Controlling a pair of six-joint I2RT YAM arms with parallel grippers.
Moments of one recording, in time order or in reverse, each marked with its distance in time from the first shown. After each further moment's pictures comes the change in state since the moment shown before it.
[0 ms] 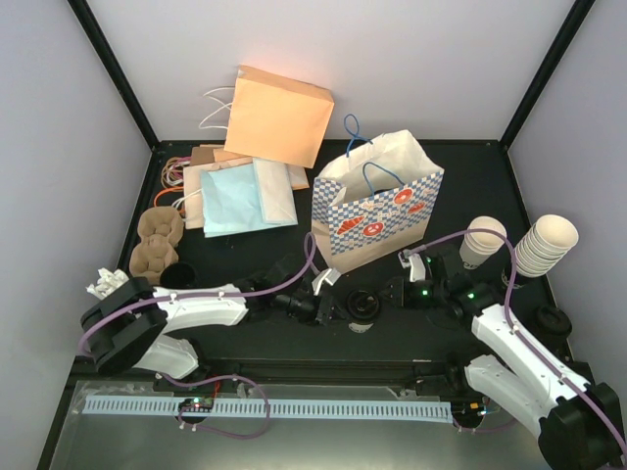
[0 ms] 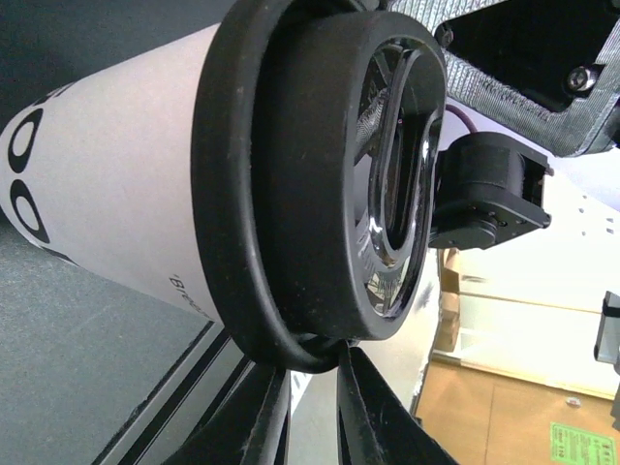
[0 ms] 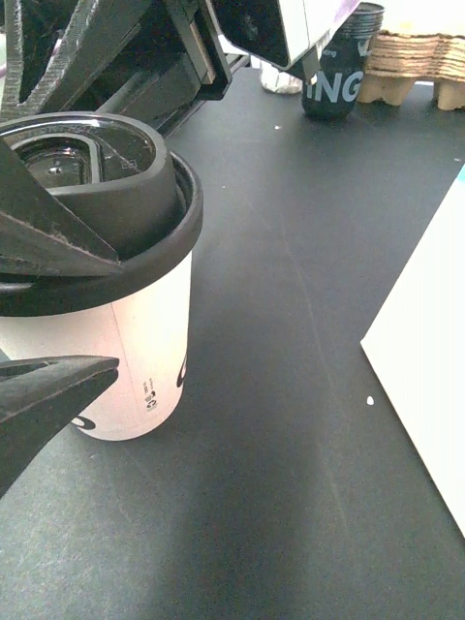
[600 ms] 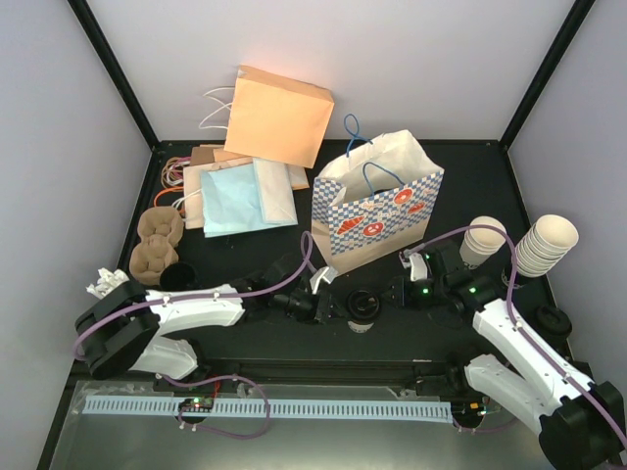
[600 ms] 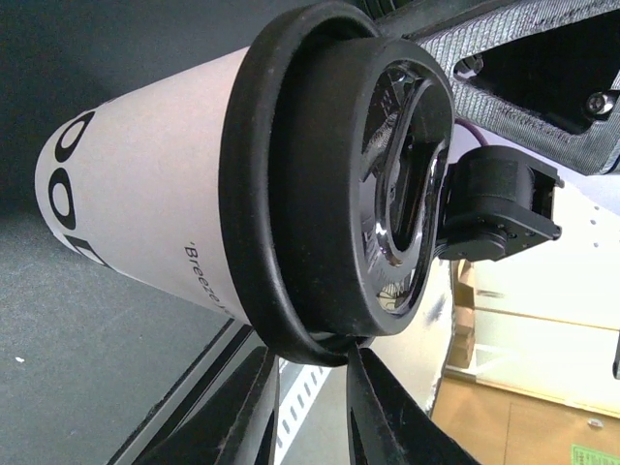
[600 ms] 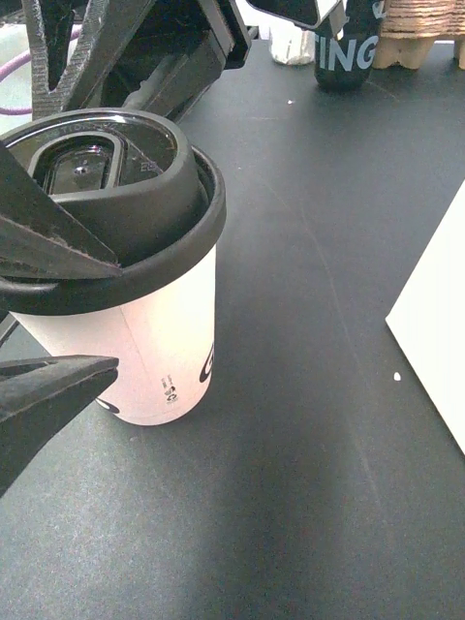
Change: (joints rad) left arm 0.000 -0.036 0.005 -0.049 -0.032 0.012; right arm 0.008 0.006 0.072 -0.131 0.043 -0.009
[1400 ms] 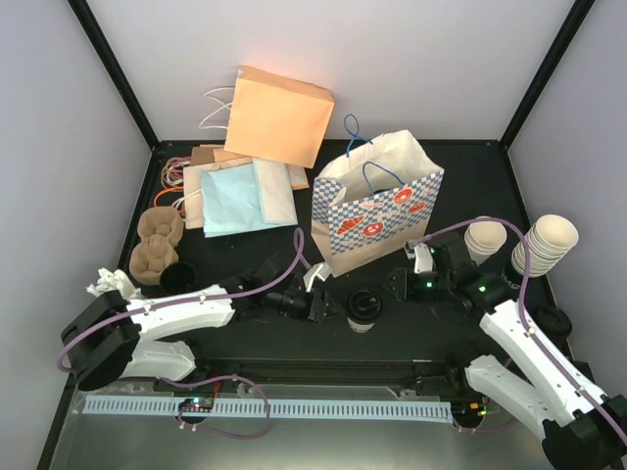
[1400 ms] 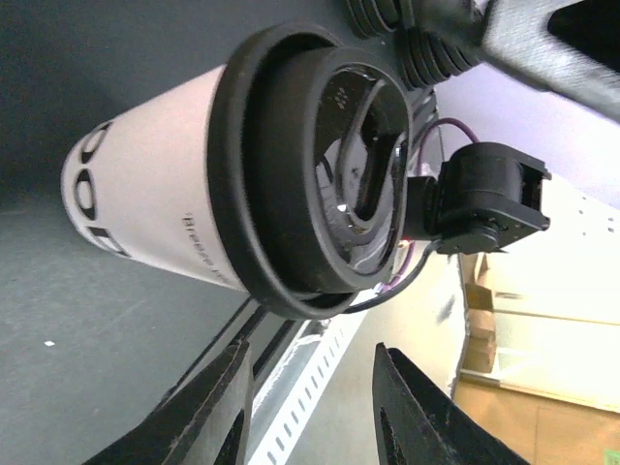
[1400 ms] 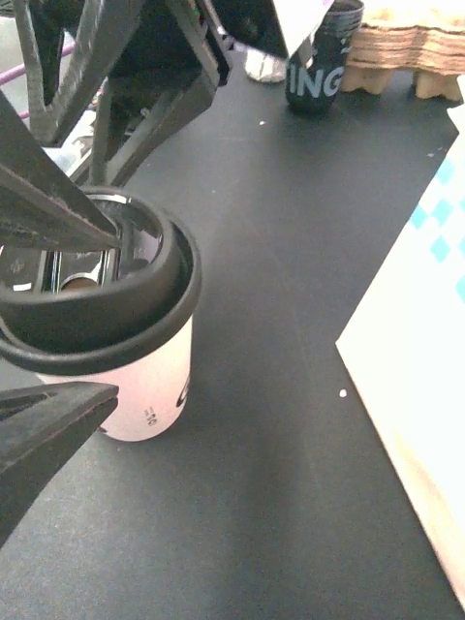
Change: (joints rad) left arm 0.027 -0.107 0.011 -0.133 -0.019 0.075; right arm 0.036 -0.040 0.141 -0.093 0.085 0.028
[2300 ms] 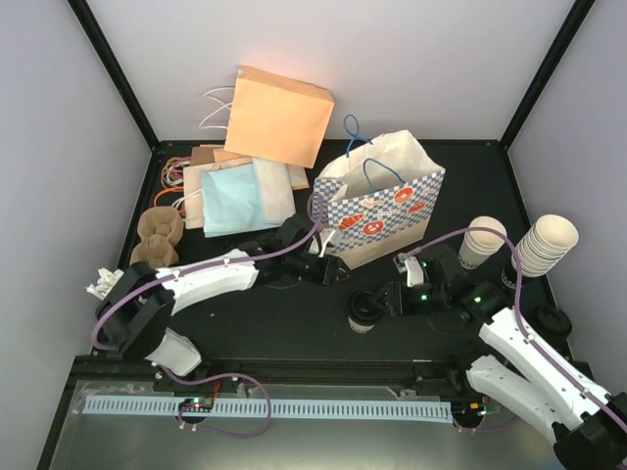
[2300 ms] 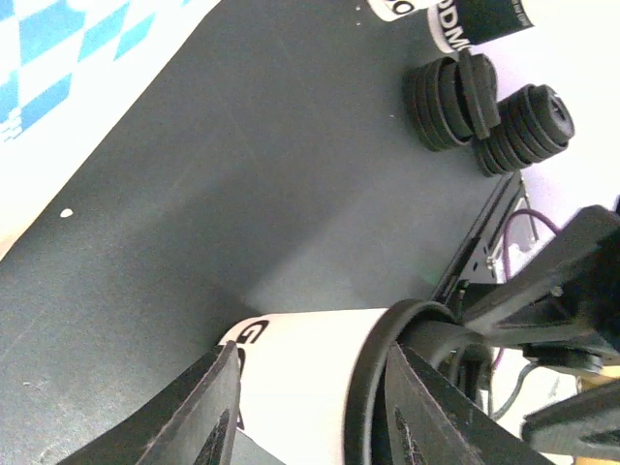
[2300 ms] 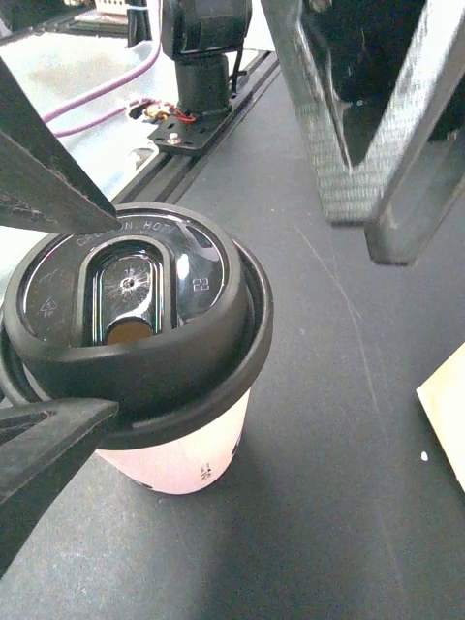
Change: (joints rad) left arm 0.128 0.277 0.315 -0.159 -0.078 0.279; right arm 0.098 -0.045 -0.097 0.032 -0.044 0.016
